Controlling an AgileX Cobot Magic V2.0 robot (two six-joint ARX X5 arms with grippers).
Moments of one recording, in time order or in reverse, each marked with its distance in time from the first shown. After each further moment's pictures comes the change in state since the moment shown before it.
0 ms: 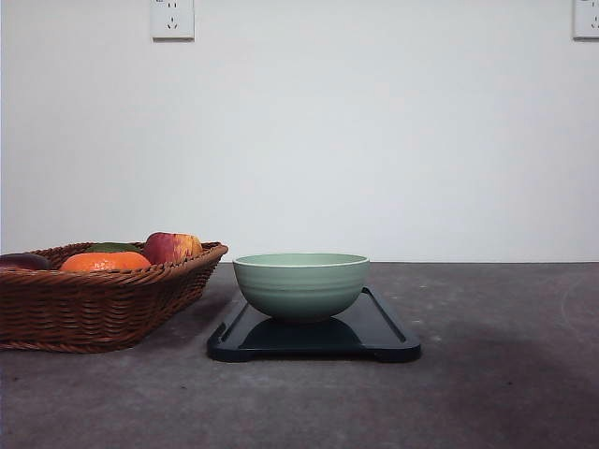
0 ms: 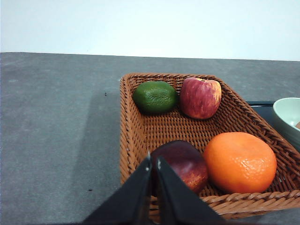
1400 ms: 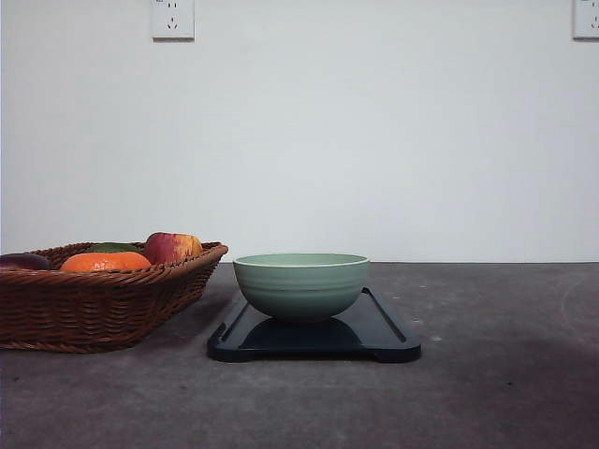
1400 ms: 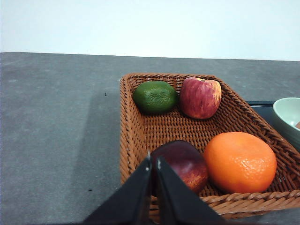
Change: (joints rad) left_arx 0.000 0.000 0.000 0.000 0.000 0.000; right_arx -0.065 -0.300 -0.167 -0.002 -0.003 0.012
